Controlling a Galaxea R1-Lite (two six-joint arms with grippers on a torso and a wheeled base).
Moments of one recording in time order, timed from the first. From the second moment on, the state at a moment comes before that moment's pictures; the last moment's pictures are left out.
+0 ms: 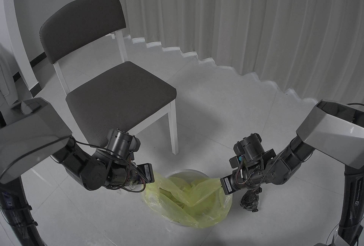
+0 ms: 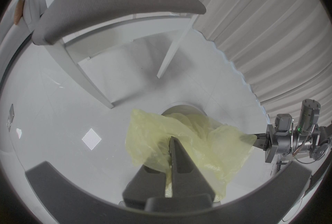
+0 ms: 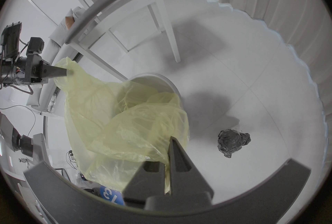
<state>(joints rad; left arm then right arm) -0.47 2.08 -0.81 -0.38 -0.03 -0.55 0.52 2.28 -0.96 -0.34 0.13 0.18</state>
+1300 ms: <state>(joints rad) -0.53 2.23 -0.66 -0.57 0.00 -0.48 0.57 2.33 -0.87 -0.26 0.01 0.09</state>
